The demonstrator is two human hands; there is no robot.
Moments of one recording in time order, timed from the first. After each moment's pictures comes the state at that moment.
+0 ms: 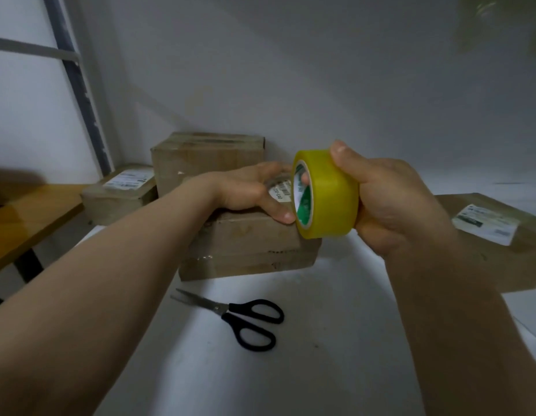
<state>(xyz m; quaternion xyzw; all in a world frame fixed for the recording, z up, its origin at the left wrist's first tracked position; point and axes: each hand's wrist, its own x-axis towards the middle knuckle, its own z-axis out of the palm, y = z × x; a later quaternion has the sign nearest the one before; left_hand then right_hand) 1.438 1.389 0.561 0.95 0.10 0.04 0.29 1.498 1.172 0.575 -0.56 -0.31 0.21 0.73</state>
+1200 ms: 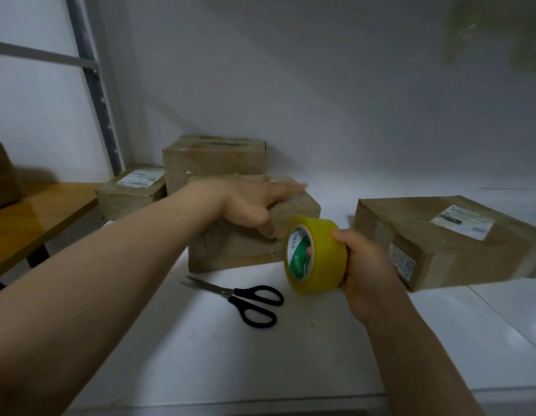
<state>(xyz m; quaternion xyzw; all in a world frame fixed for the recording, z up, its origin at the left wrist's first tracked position) 1.401 1.351 0.571 0.99 0.11 -0.05 0.01 1.487 1.150 0.479 -0.57 -0.17 0.29 0.75</state>
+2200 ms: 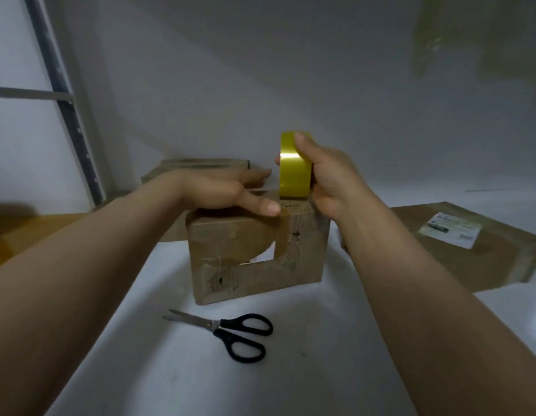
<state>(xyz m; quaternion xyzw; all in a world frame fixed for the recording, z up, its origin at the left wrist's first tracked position) 1.416 1.378 0.610 0.96 0.12 -0.02 0.24 1.544 1.223 0.596 -0.53 -0.30 0.23 0.76</state>
